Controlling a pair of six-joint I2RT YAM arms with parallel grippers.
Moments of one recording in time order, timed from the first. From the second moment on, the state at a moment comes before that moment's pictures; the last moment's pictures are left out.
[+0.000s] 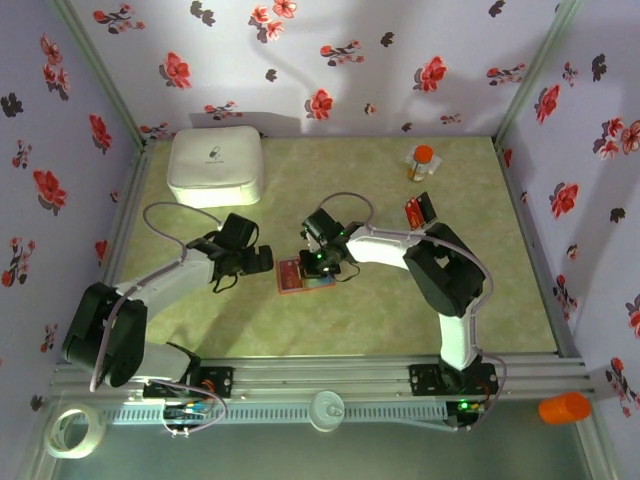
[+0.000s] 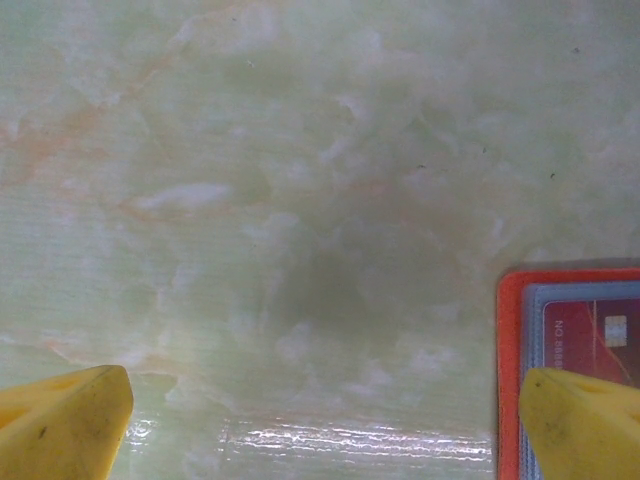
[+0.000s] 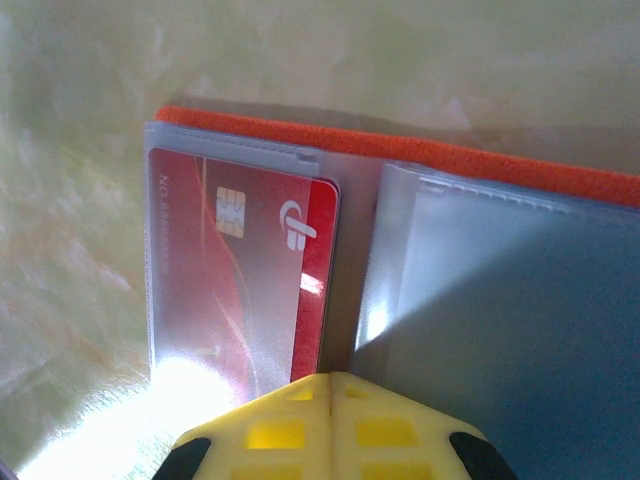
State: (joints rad) left arm -0.51 1.38 0.76 -0.50 -0.15 -0.59; right arm 0.82 1.95 1.21 -0.40 -0.35 0.62
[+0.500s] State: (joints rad) left arm -0.51 1.38 0.76 -0.48 -0.13 -0.60; right arm 0.76 1.79 1.21 -0.50 -0.30 0.58
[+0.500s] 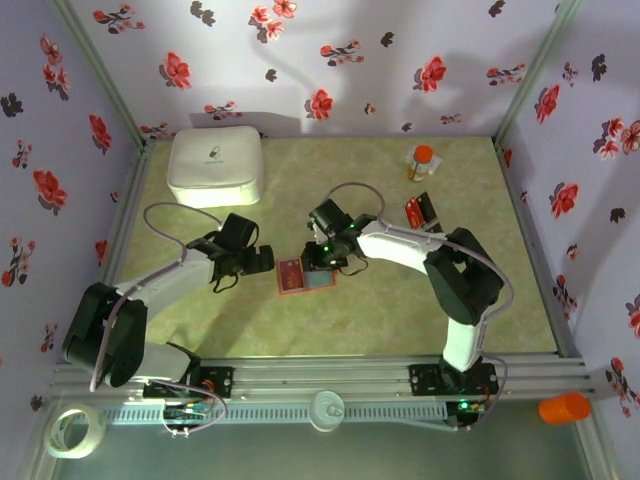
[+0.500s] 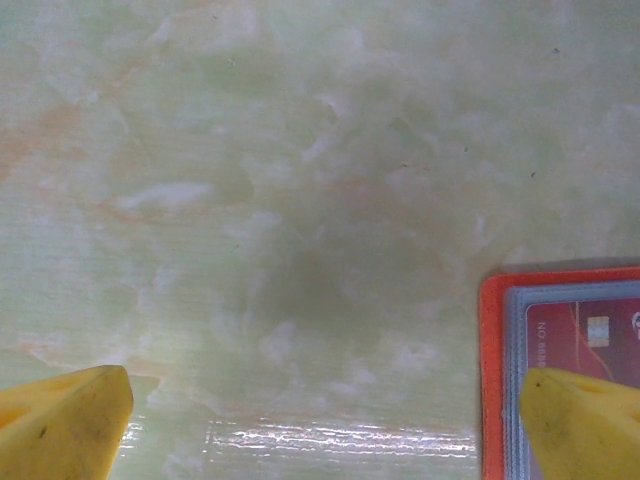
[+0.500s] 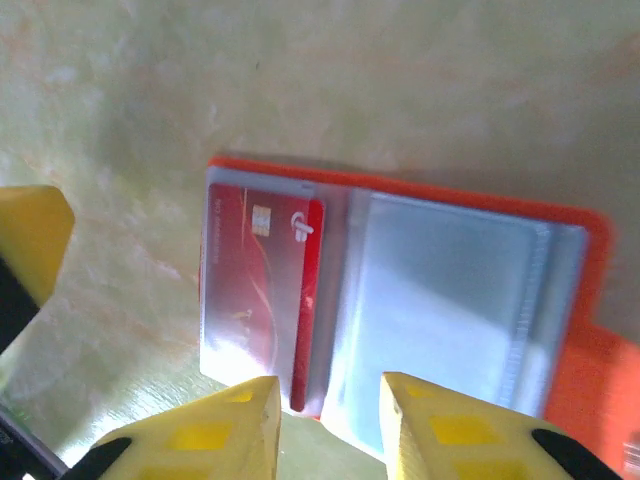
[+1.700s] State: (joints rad) left arm -0.63 1.49 0.77 -0.31 -0.05 -0.74; right arm 0.67 1.75 1.07 -0.50 -0.15 0.51
